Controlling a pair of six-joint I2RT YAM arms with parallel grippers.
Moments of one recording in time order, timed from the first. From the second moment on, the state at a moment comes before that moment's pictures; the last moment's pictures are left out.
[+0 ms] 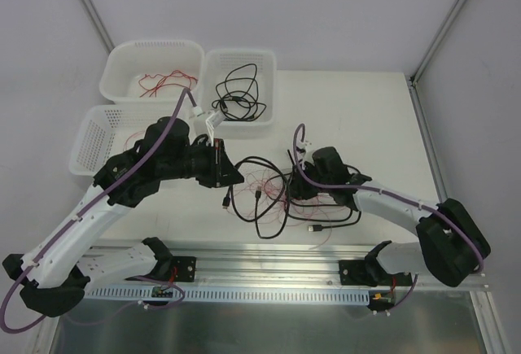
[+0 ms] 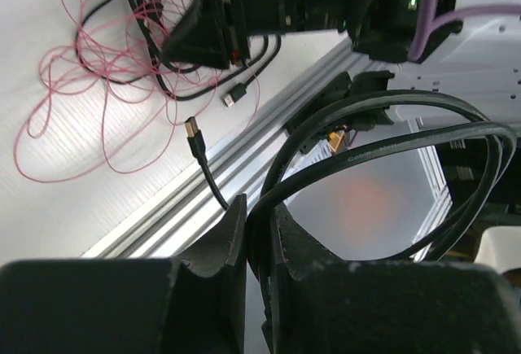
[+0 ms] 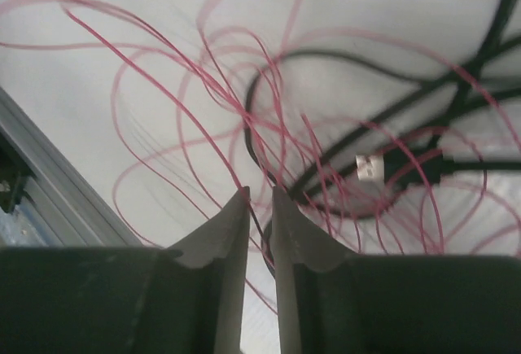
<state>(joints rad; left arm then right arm) -0.76 0.96 1.24 -0.85 0.34 -0.62 0.67 1.34 0.67 -0.02 -0.30 0.37</state>
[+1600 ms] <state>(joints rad) -0.26 2.35 2.22 -0.74 -0.10 -0.49 0.67 0.51 0.67 -0.84 0.17 0.37</state>
